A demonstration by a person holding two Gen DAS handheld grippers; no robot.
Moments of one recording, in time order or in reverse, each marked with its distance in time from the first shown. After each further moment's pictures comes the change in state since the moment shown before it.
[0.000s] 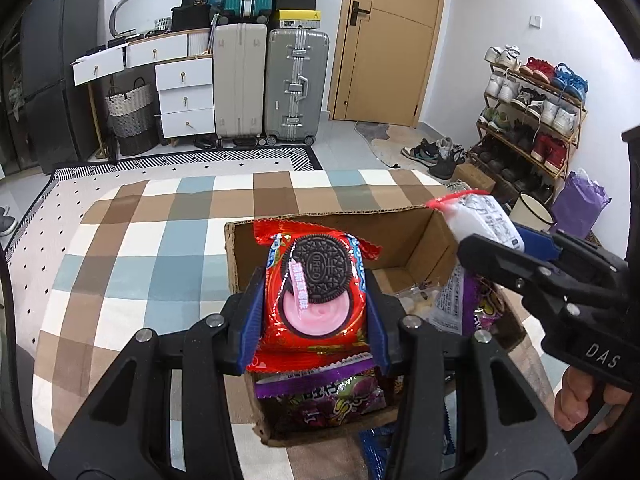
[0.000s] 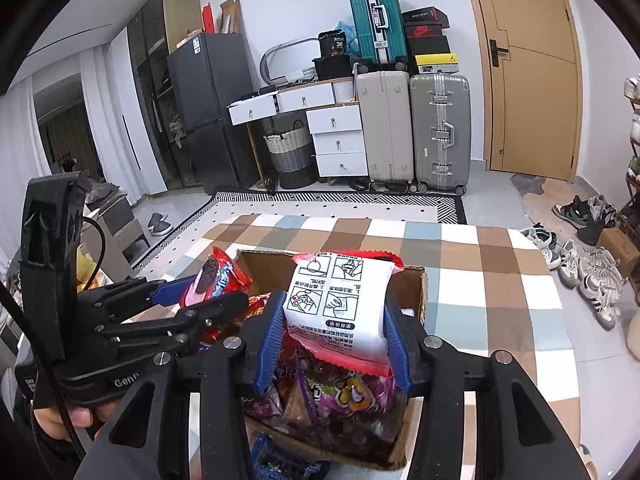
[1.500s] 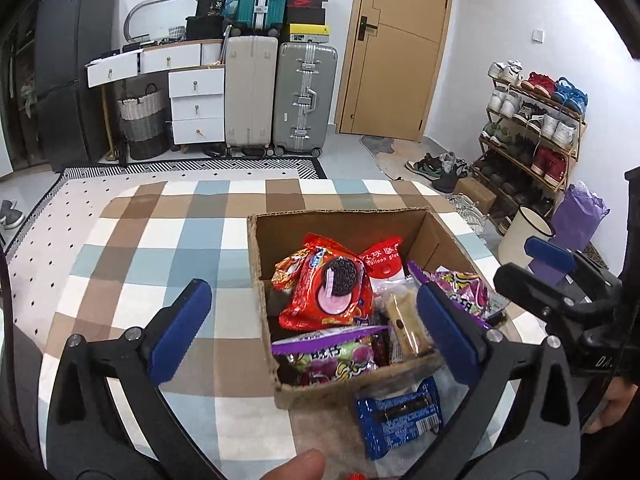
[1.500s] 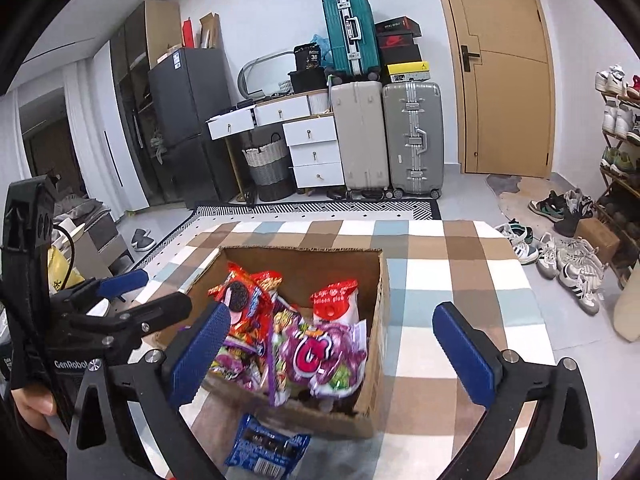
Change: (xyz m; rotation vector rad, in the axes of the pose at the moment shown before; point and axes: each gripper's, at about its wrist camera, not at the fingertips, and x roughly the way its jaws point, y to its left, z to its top) left arm -0.051 0.009 -0.022 -0.026 -0.063 0.018; right arm -0.038 -0.016 -0.029 0.048 -0.051 -0.076
